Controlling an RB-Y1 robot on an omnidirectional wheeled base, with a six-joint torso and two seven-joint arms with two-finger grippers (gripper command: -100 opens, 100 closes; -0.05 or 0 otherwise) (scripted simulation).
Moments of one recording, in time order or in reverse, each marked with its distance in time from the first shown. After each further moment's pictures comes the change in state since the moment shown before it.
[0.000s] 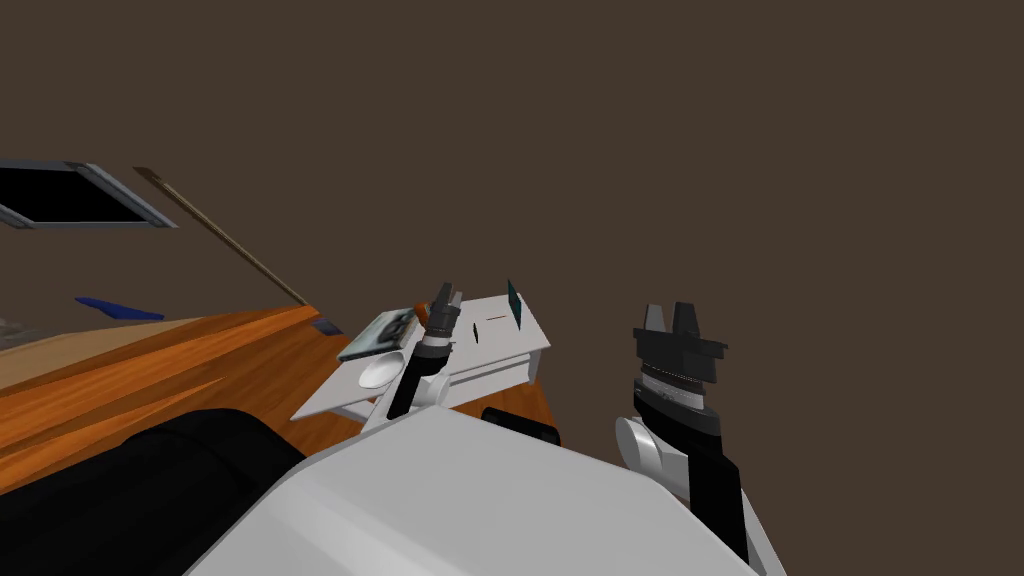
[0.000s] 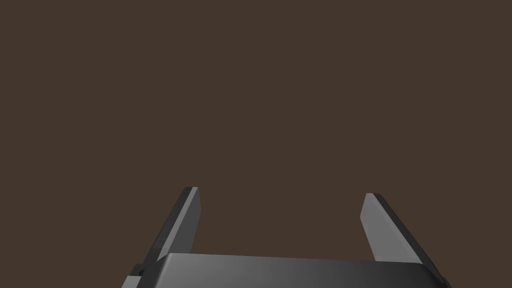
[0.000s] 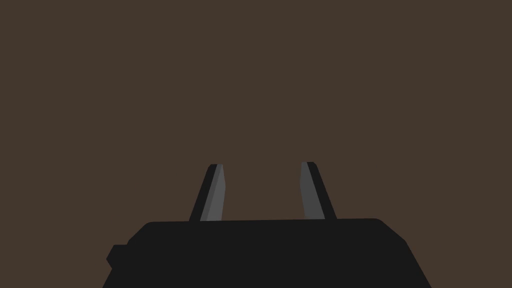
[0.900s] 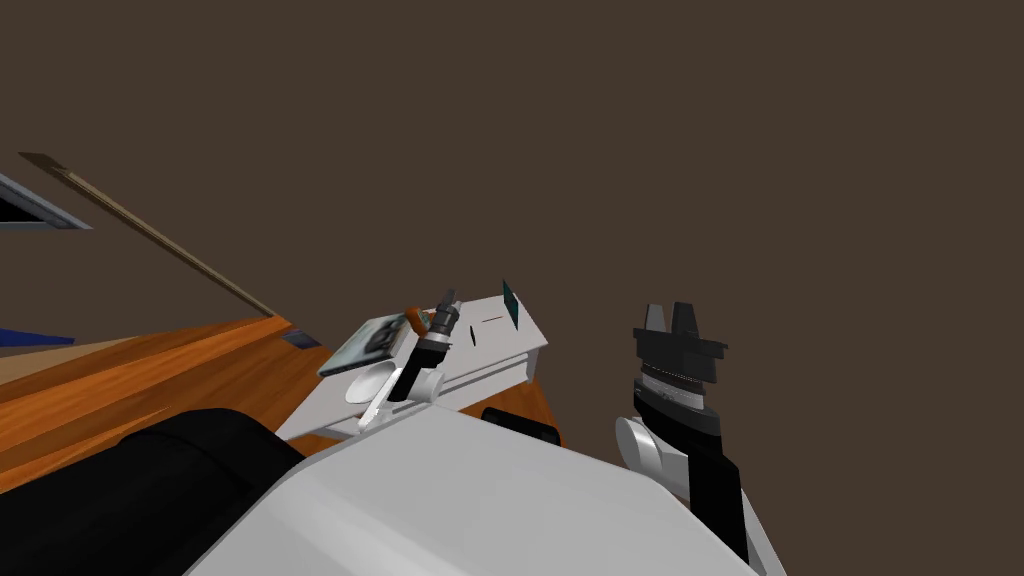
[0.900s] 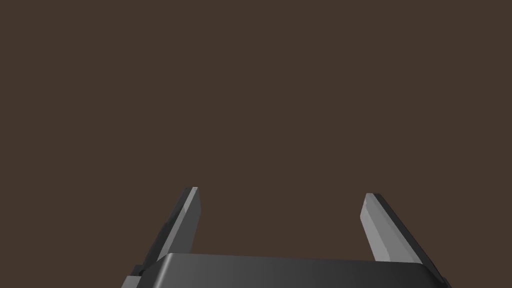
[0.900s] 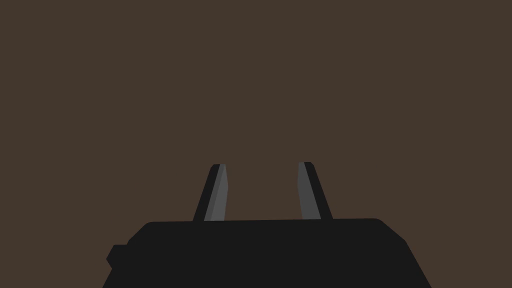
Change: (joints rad) left arm -0.037 0.065 0.076 0.084 0.046 0.207 0.044; right arm 0.000 0.000 0.000 0.000 0.000 0.000 0.000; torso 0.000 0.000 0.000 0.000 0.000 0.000
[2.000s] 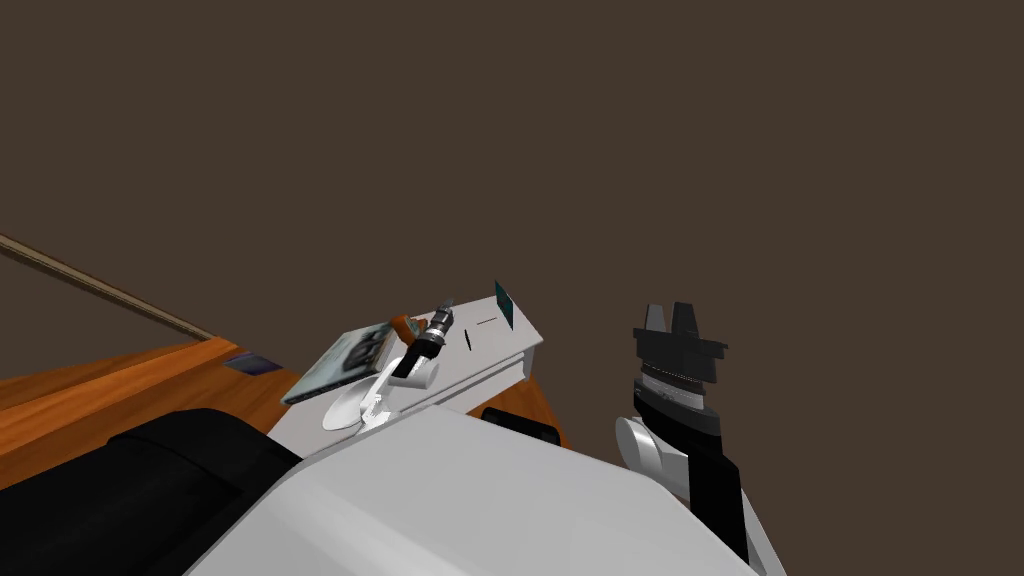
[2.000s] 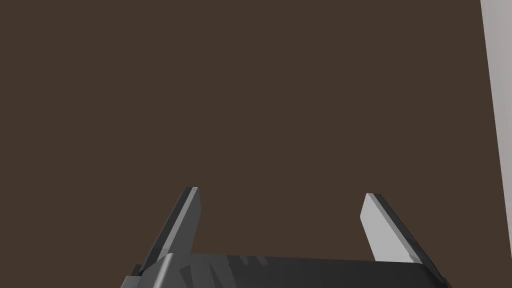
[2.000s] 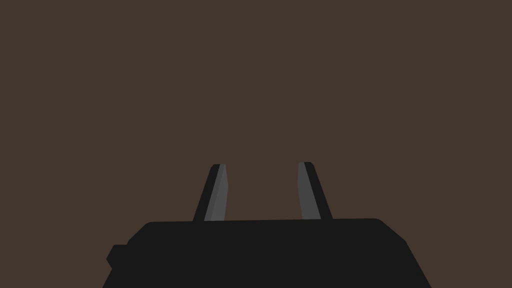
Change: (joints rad) left arm -0.090 0.078 0.109 0.142 0.061 0.283 0.056; right arm 0.000 0.000 0.000 0.000 0.000 0.000 0.000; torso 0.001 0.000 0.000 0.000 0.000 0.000
